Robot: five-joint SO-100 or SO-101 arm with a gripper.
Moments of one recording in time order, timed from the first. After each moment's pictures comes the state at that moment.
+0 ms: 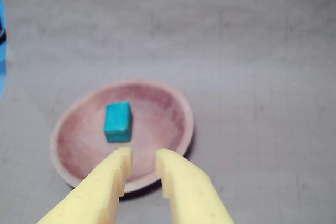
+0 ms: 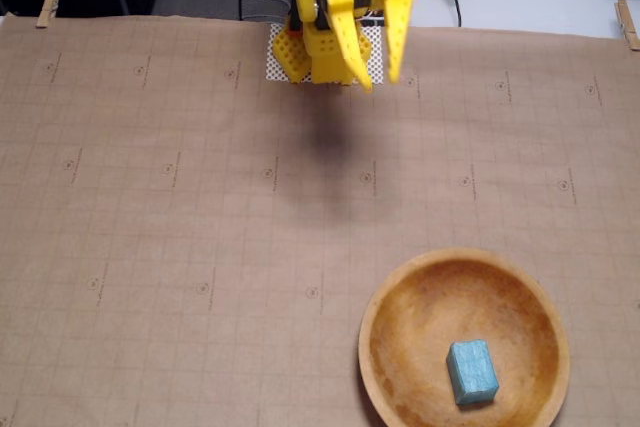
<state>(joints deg) -12.6 173.9 136.1 59.0 99.9</state>
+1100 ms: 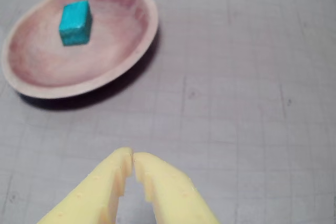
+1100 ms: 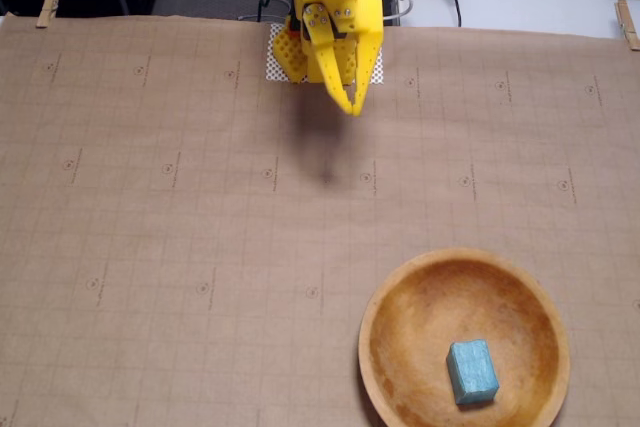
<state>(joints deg) -6.7 196.6 157.7 71.9 95.4</state>
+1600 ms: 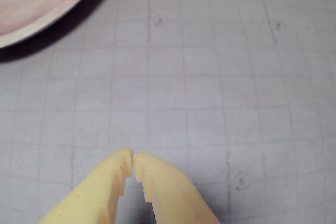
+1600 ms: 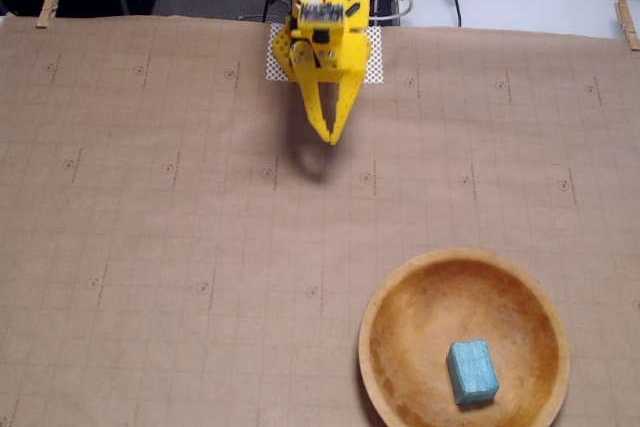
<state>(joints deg) -2.6 196.6 170.9 71.9 95.4</state>
